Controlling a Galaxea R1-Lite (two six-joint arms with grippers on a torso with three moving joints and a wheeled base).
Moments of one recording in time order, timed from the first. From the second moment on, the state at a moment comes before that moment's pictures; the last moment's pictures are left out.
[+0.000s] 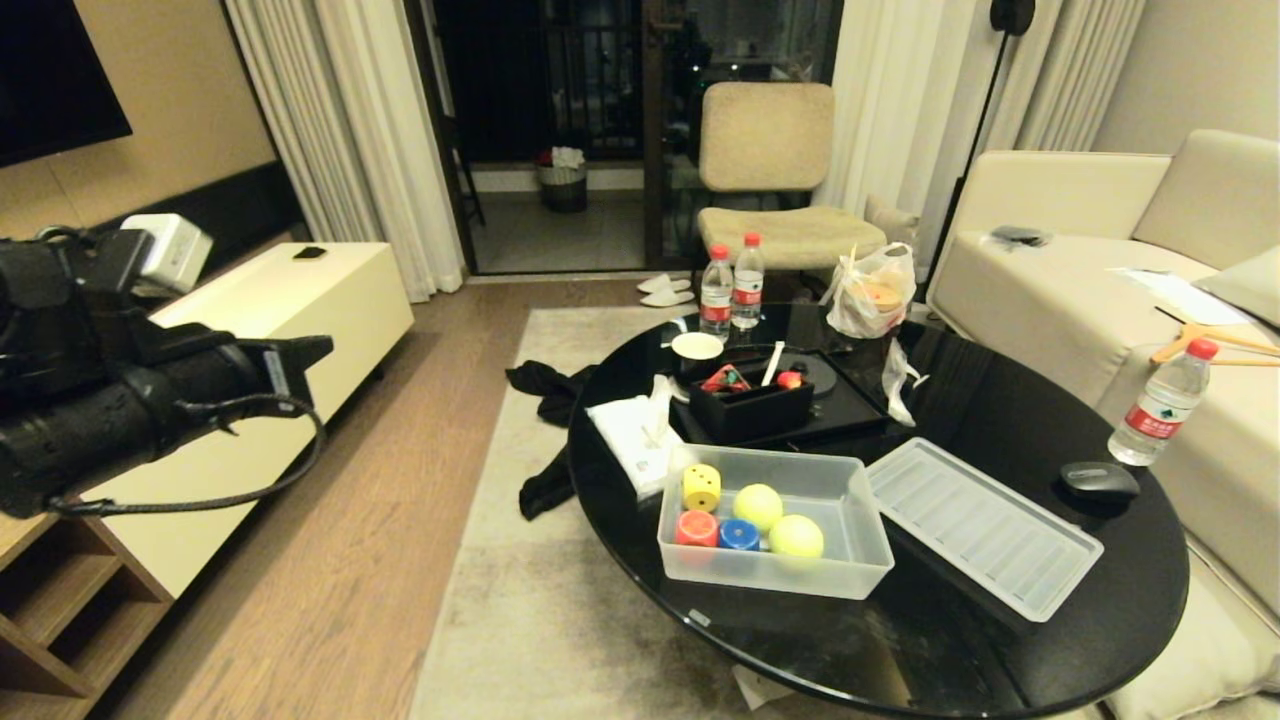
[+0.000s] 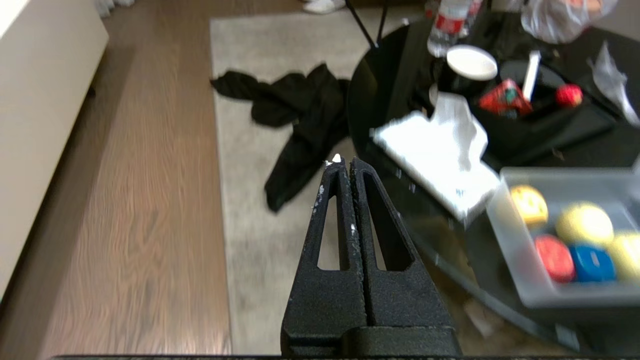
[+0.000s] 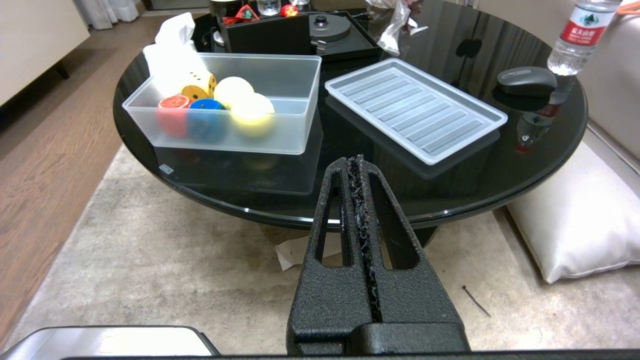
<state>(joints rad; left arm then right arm) -0.27 1.48 -0.78 -0.59 0.07 -0.06 0.00 0.00 0.00 0.00 -0.01 0.03</state>
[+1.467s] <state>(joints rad) -0.09 0.49 -0.11 -0.16 0.05 -0.13 0.00 0.00 0.00 0.00 -0.01 0.03</state>
